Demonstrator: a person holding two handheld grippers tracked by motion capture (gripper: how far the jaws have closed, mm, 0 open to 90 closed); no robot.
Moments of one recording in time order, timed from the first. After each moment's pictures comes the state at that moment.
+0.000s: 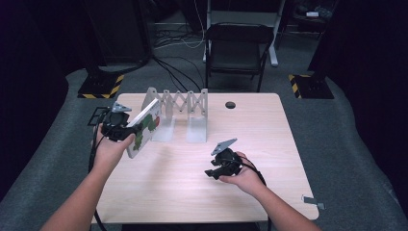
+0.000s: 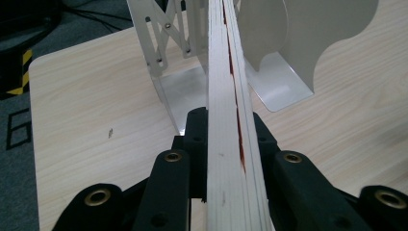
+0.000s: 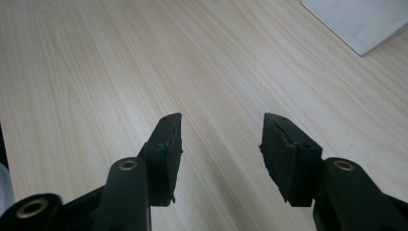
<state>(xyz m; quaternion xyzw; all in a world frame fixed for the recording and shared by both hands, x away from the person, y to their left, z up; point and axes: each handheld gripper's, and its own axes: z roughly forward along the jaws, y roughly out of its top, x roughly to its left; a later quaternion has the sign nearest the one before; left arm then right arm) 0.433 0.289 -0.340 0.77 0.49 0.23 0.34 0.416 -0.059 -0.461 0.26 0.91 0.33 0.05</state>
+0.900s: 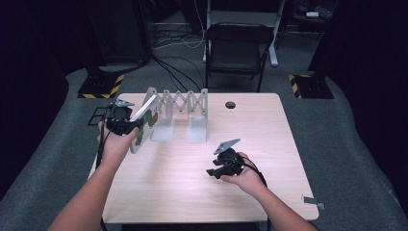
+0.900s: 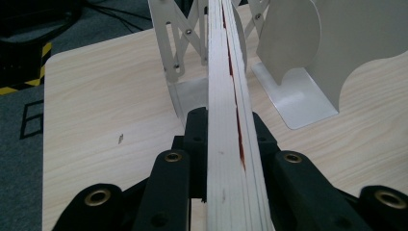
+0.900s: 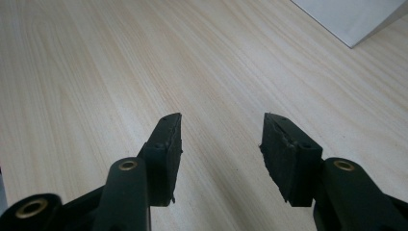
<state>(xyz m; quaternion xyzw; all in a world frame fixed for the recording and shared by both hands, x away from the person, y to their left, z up) 0.454 0.284 -0.347 0.75 0.52 0.25 0.33 0.419 -0.067 -0.465 0.27 0.90 0.34 0.05</state>
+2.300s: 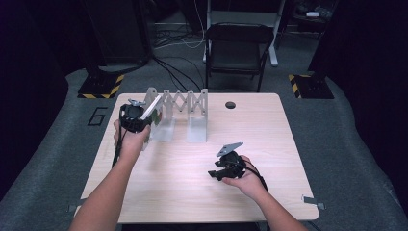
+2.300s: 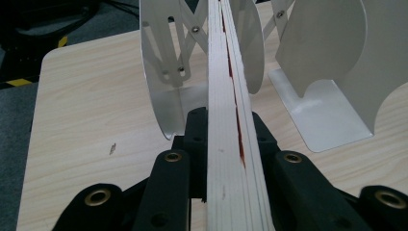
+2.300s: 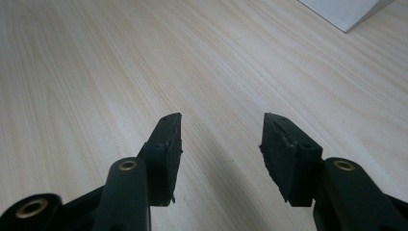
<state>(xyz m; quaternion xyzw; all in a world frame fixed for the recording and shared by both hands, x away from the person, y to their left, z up) 0.486 0.260 -0.379 0.73 0.55 0.27 0.31 0.414 -0.073 -0.478 0.29 0.89 0.35 0.06</state>
